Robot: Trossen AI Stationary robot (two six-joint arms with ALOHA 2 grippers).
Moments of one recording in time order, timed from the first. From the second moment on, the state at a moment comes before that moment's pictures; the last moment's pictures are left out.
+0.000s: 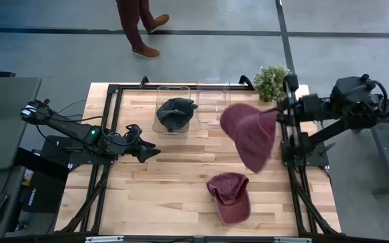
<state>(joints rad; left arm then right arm) -0.37 0.75 0.54 -0.29 -0.44 -1.16 0.31 1.07 1.72 -0.72 0.22 -0.21</state>
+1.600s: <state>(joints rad) -0.37 0.75 0.54 -0.29 -0.45 -1.16 -0.09 1.37 1.67 -0.65 0.45 0.03</state>
